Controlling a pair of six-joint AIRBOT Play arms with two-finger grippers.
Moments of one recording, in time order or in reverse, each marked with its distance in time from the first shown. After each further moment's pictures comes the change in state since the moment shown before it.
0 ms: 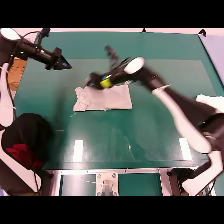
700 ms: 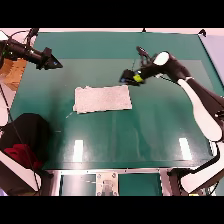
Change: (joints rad) left arm 0.063 0.003 0.000 0.018 -0.003 0.054; right arm -0.394 0.057 -0.072 -0.365 0.277 0.108
